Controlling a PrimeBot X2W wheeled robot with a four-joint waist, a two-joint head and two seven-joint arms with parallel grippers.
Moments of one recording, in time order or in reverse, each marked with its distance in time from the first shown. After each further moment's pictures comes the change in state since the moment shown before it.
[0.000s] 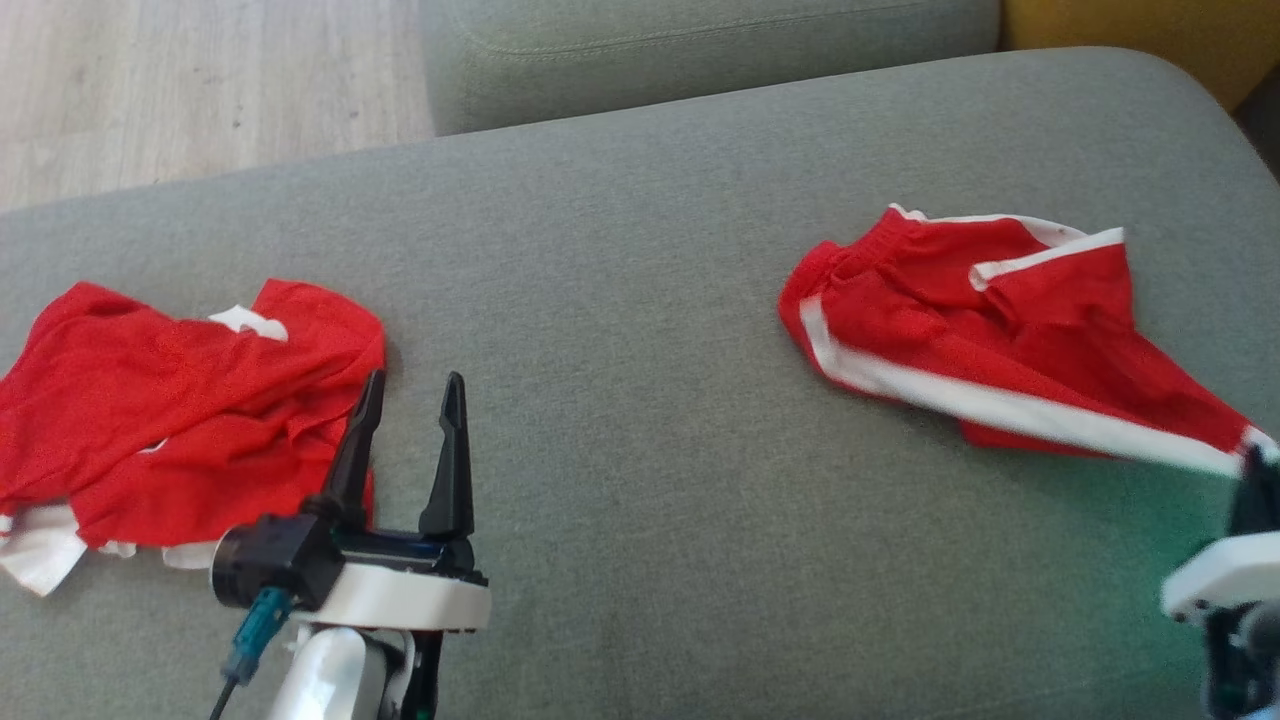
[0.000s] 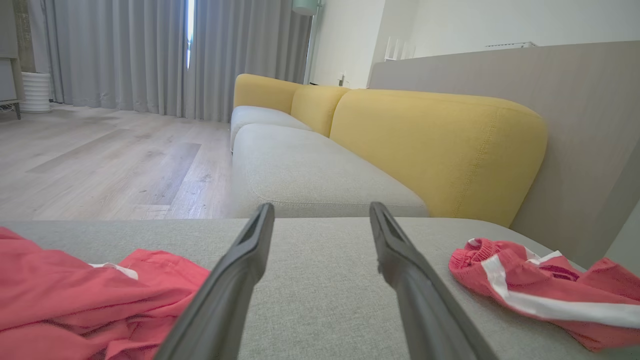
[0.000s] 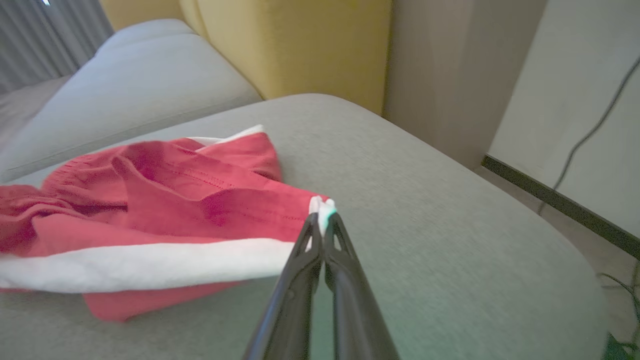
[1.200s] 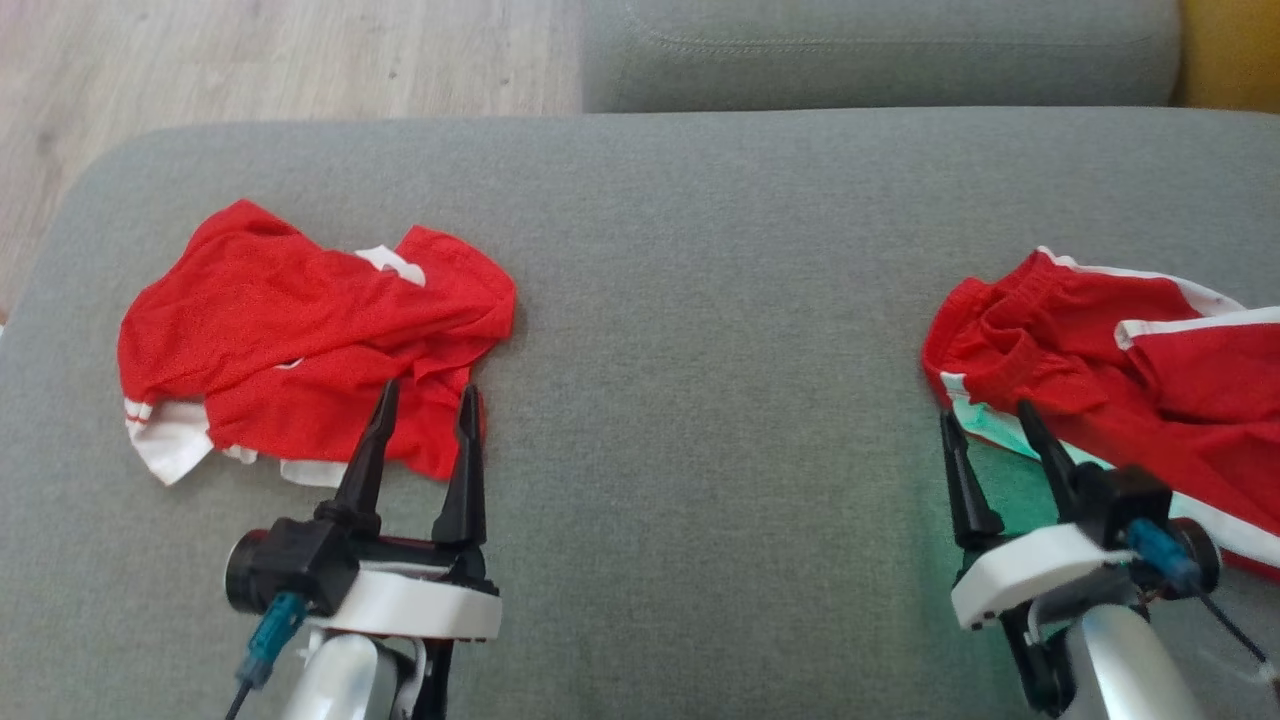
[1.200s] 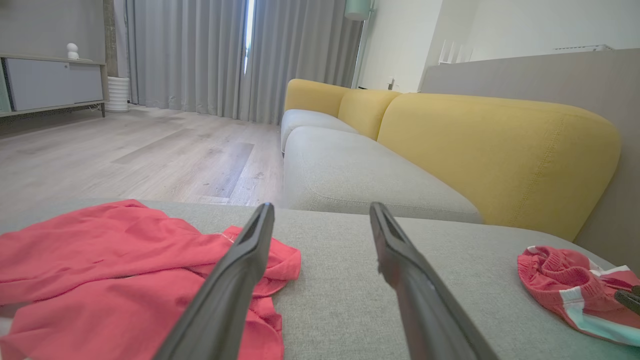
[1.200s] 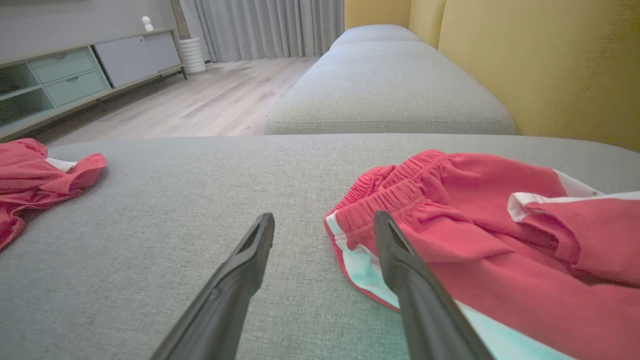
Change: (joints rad) left arm 0.006 0.000 -0.023 0.008 0.000 0.000 0.000; right arm 0.009 -0.001 0.471 0.007 -0.003 0.000 -0.149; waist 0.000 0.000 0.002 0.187
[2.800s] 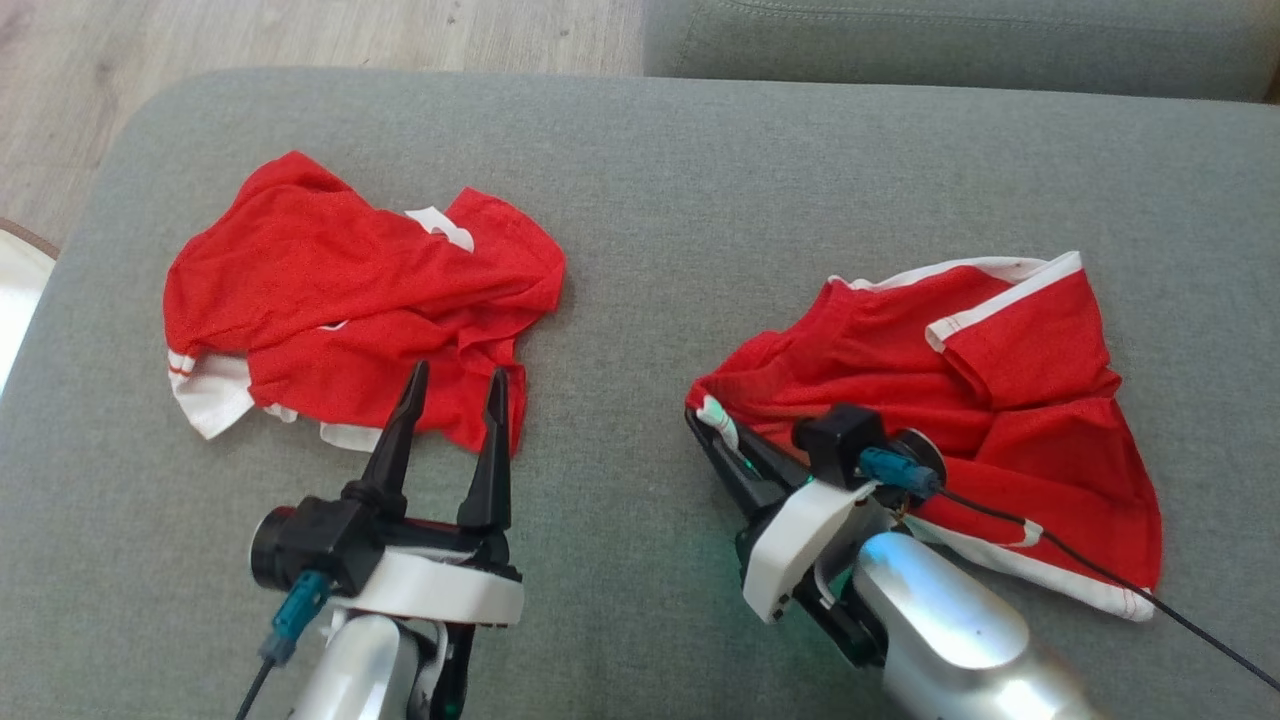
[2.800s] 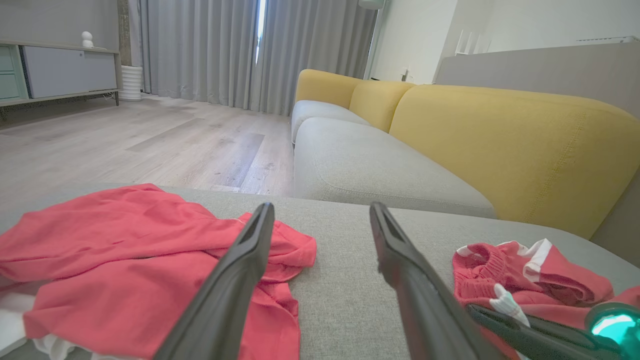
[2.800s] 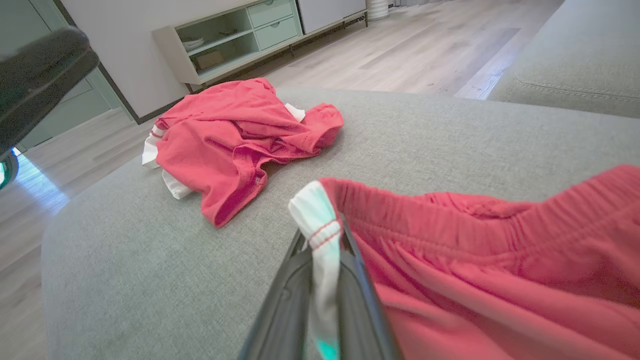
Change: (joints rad) left arm -0.042 0.000 -0.053 0.019 -0.019 0.008 0.000; right arm -0.345 -0.019 0.713 0.297 0.365 0.000 -0.029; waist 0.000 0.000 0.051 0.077
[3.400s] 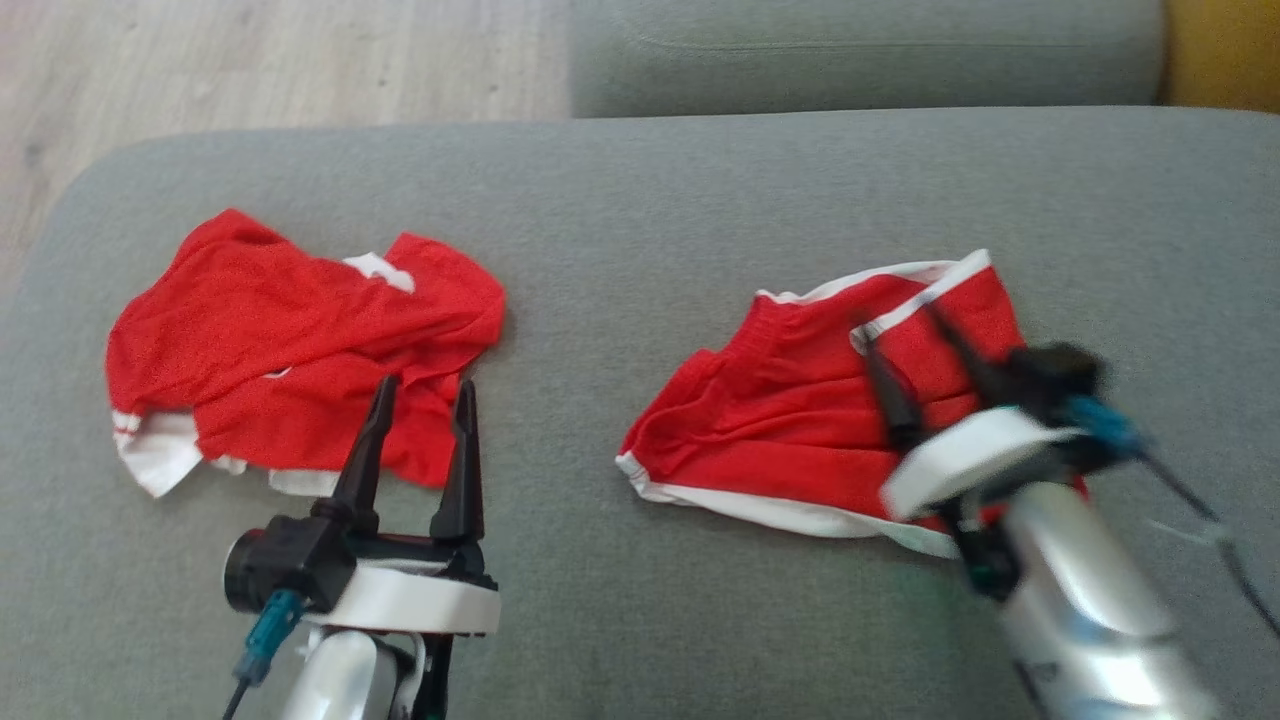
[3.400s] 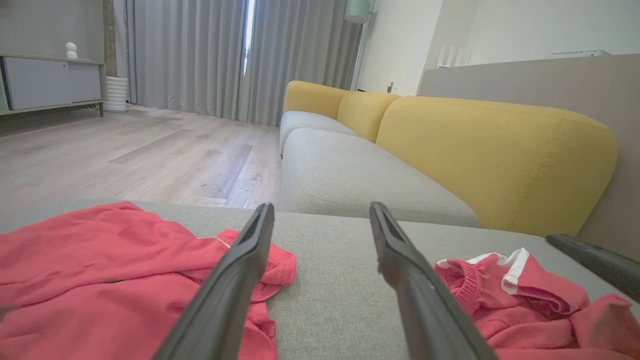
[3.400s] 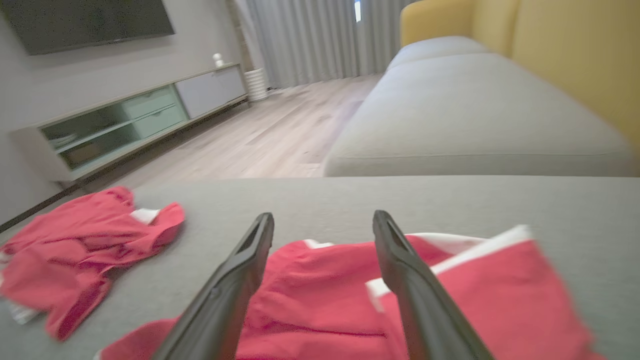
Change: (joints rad) left arm 0.036 0.000 0.046 -0.018 0.003 0.009 0.000; right arm 0.037 -0.044 -0.370 -0.049 -0.060 0.000 -0.020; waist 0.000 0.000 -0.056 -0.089
